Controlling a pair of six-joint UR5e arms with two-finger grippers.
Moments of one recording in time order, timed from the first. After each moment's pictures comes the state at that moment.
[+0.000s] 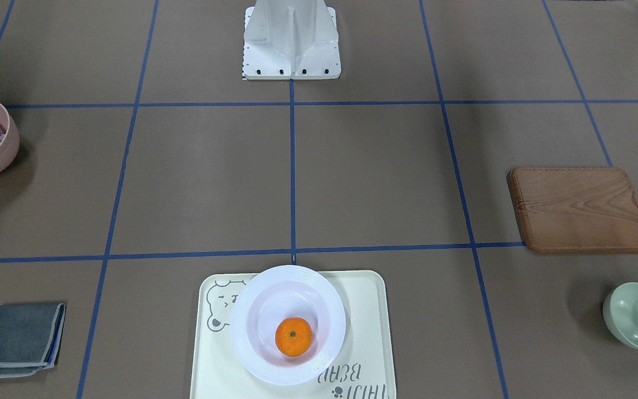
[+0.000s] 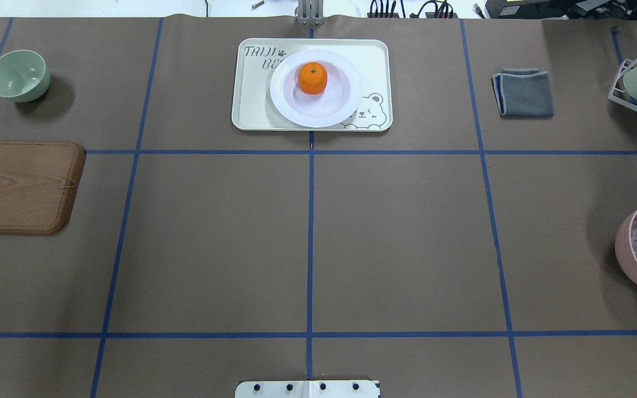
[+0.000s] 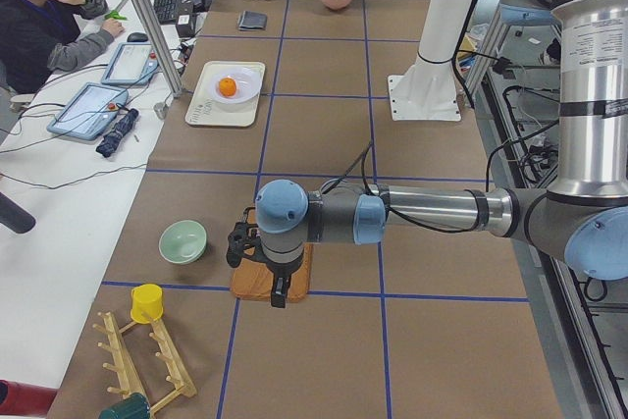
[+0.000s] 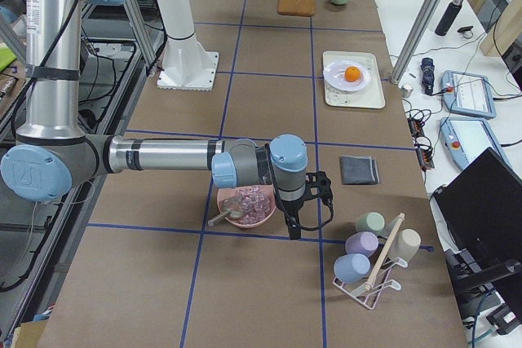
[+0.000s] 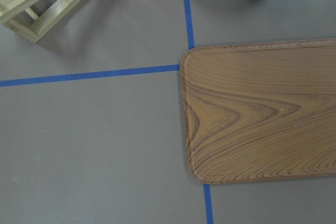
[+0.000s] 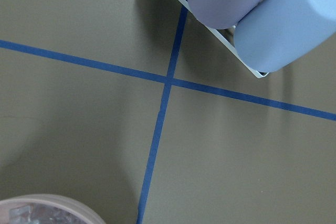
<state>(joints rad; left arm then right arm) -1.65 -1.47 -1.72 -1.53 -2.35 0.14 1.53 -1.68 1.70 -1.44 2.25 -0.07</state>
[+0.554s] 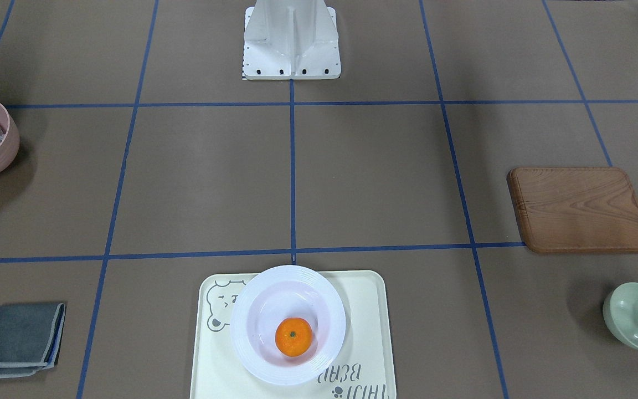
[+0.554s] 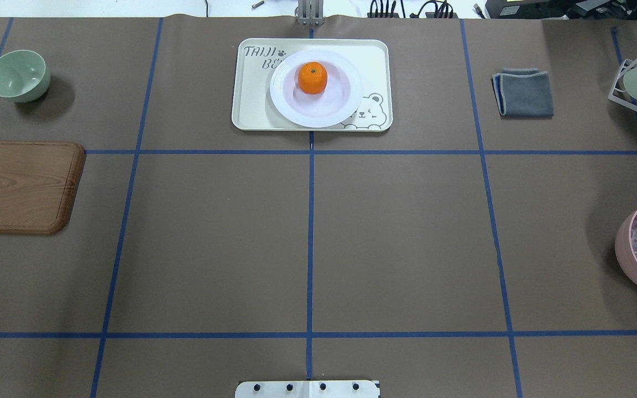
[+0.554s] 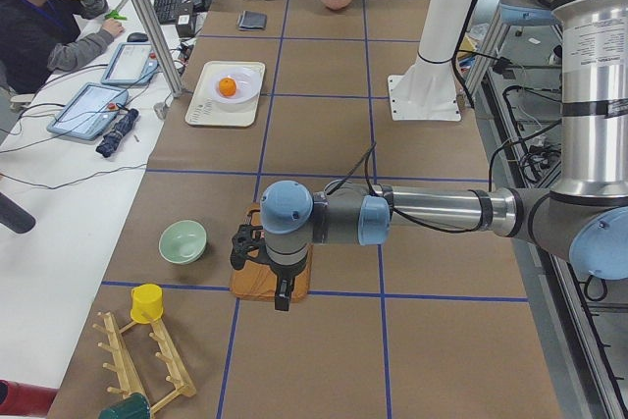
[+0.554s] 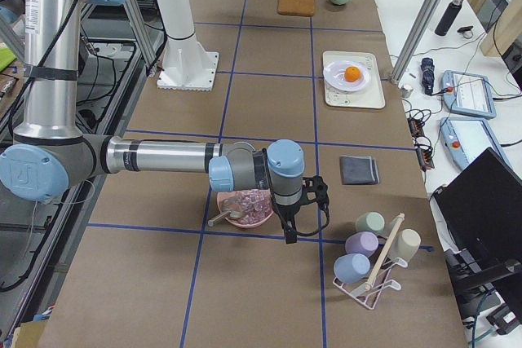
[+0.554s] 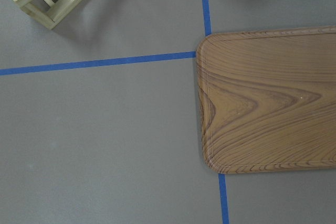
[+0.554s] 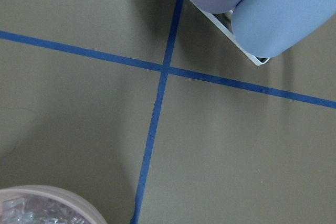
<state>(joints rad) -1.65 -1.46 -1.73 -1.54 -2.34 0.14 1.53 -1.69 1.70 -1.43 2.25 -0.07</state>
